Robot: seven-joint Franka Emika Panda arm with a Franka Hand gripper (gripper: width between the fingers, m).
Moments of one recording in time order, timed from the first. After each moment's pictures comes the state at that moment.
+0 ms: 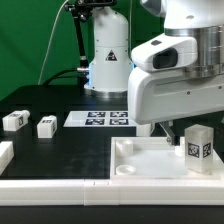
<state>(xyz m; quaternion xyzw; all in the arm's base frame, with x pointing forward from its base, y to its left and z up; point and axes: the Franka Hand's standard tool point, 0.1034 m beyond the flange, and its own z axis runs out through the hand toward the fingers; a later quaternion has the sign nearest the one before) 0.636 0.116 0.079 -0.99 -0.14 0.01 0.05</state>
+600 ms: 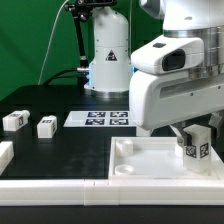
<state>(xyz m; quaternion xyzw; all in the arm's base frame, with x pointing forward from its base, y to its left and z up) 0.637 0.115 0.078 -0.98 -0.20 0.00 0.05</state>
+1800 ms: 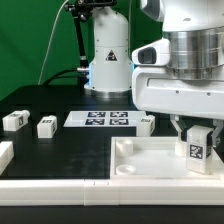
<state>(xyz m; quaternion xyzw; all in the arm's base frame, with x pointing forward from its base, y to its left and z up) 0.636 0.116 0.076 -0.93 0.37 0.02 0.05</state>
